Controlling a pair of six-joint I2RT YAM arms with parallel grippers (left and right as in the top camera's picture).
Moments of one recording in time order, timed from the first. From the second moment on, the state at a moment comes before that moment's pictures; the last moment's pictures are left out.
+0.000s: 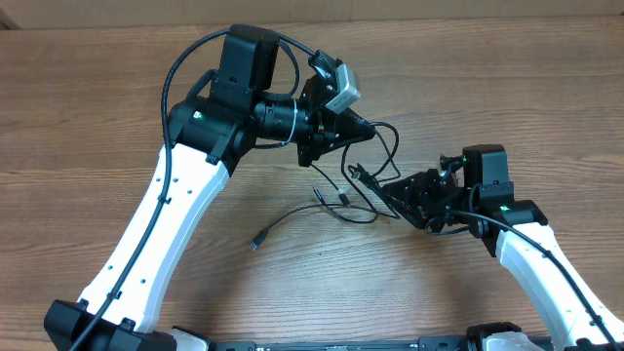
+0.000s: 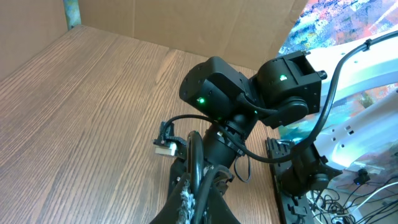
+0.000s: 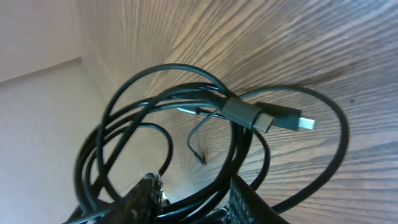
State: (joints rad) left arm -0.41 1.58 1.60 -0.73 1.06 0.40; right arm 0.11 1.28 0.69 -0.42 -0.72 1.05
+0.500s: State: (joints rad) left arm -0.41 1.58 1.60 -0.73 1.06 0.40; right arm 0.12 1.28 0.69 -0.46 -0.86 1.07
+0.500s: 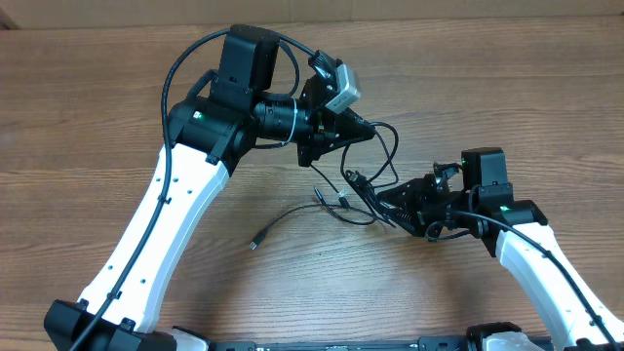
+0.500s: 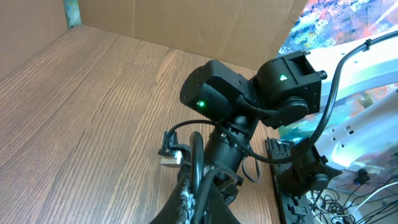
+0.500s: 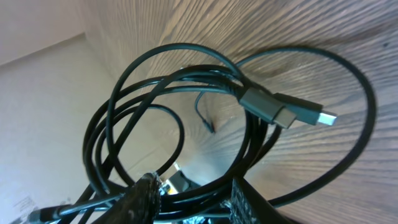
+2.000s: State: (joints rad) left arm -0.41 1.58 1.60 -0.73 0.69 0.38; right arm 0.36 1.28 0.69 -0.28 -1.02 0.05
